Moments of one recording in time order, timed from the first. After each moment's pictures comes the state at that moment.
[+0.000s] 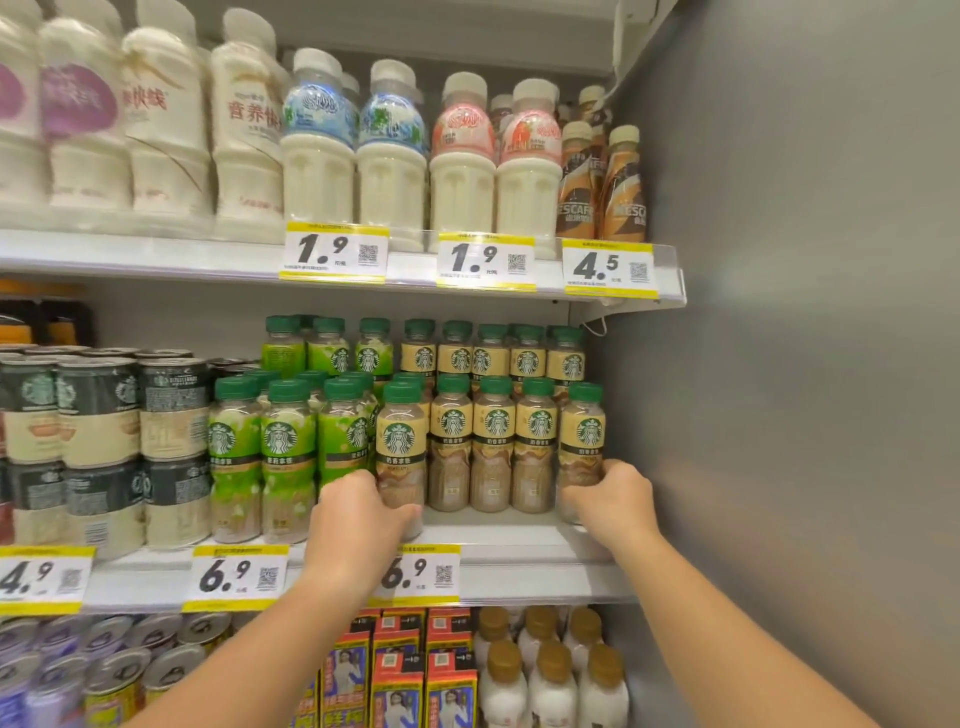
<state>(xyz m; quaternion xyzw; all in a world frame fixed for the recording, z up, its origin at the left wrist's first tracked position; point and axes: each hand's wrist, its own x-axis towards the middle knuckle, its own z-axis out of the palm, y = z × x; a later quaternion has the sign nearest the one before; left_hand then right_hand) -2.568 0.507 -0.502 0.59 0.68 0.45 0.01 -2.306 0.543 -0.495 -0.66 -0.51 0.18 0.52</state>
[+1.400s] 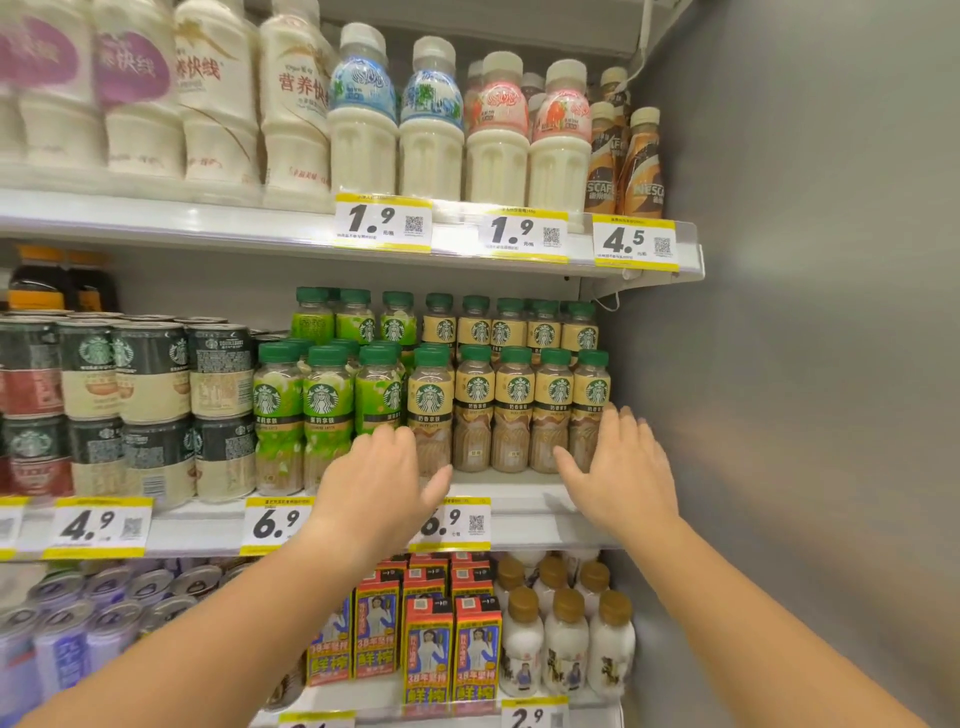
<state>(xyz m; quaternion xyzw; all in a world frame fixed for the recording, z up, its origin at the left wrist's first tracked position) -2.598 0.477 -0.497 0.72 0.60 0.27 -0.23 -2.334 0.500 -0.500 -0.72 -0.61 -0.17 0.28</state>
